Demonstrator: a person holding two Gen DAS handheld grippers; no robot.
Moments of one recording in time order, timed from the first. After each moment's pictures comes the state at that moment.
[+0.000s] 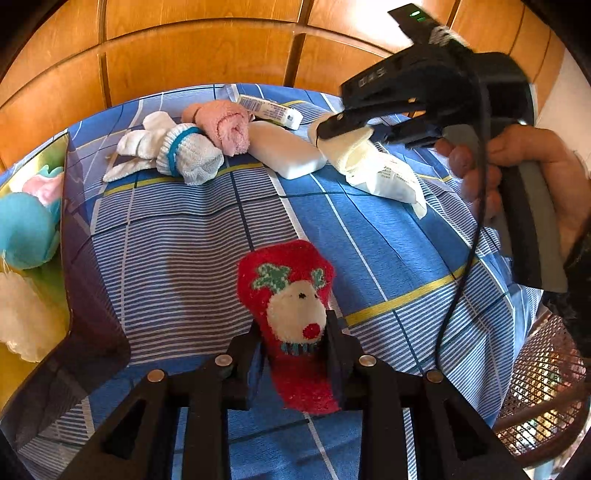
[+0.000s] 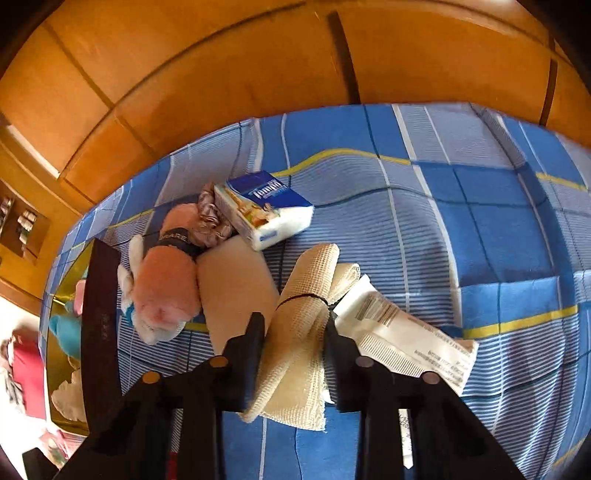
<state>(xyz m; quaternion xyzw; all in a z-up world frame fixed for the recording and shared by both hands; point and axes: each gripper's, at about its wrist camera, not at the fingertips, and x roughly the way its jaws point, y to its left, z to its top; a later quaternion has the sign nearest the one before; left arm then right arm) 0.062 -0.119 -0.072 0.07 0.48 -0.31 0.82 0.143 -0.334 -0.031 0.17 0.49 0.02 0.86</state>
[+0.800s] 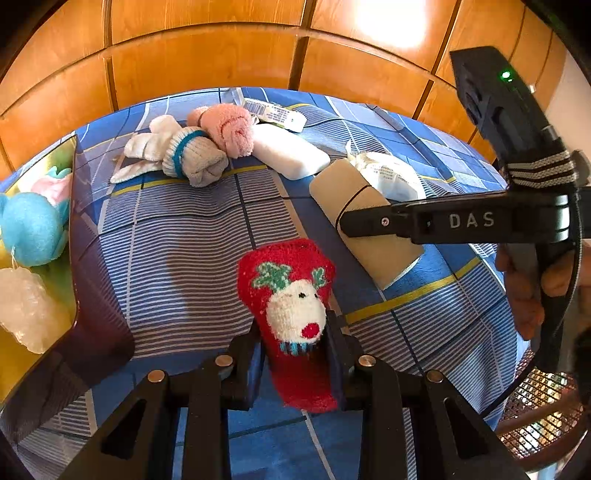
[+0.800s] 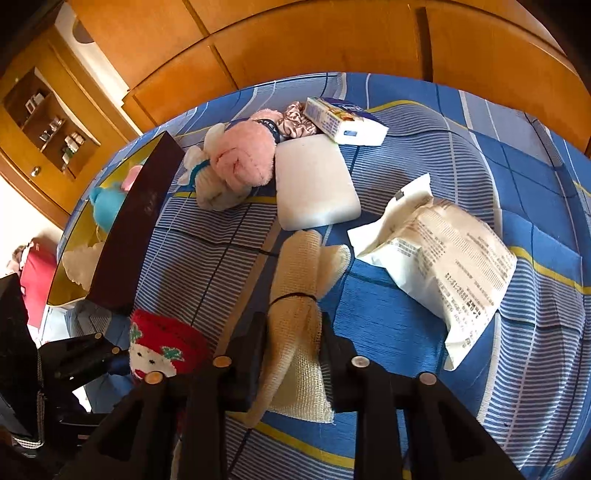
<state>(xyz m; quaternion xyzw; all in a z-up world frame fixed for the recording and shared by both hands) 0.053 -0.119 -0.070 0.07 0.47 -0.30 0.83 0.067 -0.306 -0.059 0.08 0.51 0.14 0.84</state>
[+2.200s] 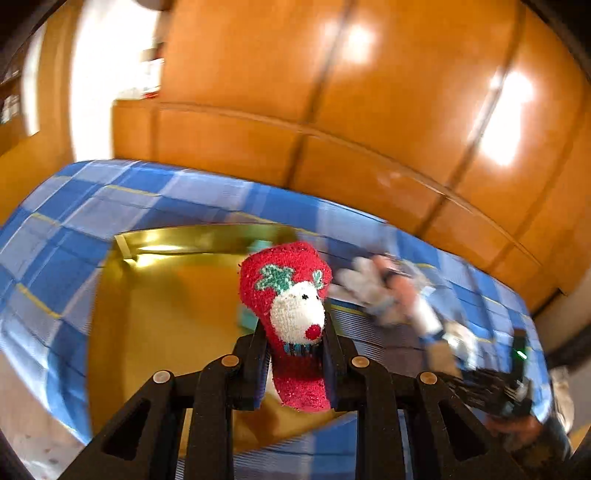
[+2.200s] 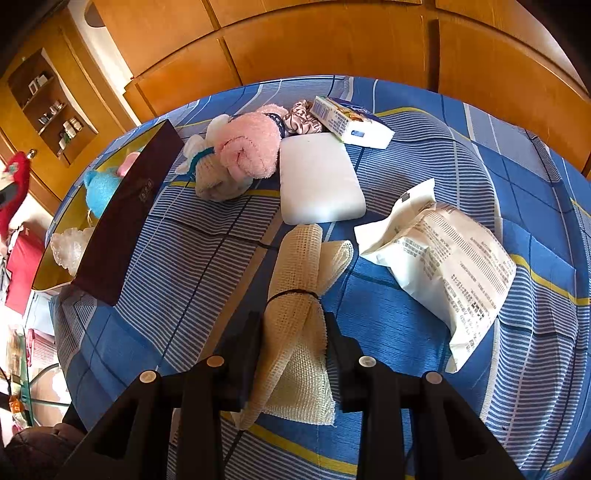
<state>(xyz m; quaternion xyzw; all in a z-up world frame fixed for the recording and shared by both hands) 0.100 0.062 0.059 -0.09 0.39 -0.14 0.90 0.065 -0.295 -0.062 0.04 0.50 0.13 0.85</state>
